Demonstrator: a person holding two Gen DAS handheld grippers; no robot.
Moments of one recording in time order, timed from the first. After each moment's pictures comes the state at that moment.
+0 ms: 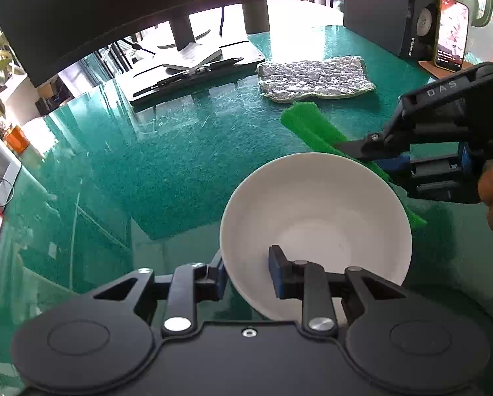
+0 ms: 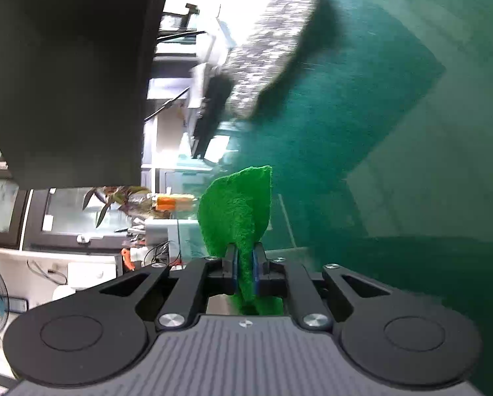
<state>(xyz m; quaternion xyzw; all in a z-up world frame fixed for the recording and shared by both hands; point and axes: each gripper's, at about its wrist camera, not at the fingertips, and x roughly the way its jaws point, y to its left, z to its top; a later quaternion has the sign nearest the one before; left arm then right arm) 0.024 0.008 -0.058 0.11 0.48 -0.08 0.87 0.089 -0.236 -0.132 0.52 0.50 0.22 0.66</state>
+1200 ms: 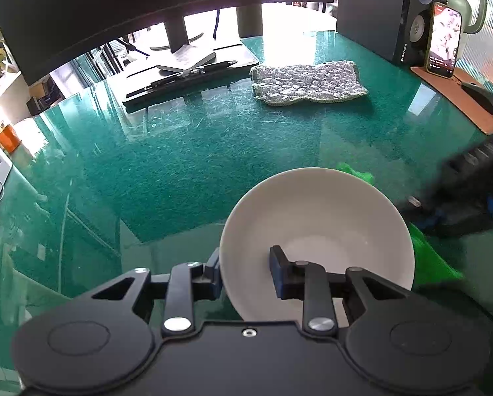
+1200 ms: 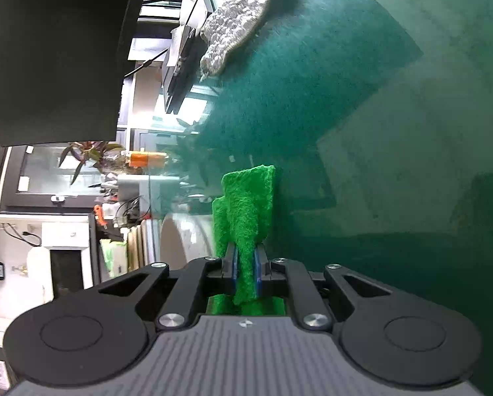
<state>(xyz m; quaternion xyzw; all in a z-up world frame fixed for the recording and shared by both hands) 0.021 0.012 -0.060 0.10 0.46 -0.10 0.87 0.071 -0.242 -0.132 0.45 0.56 0.22 0.66</state>
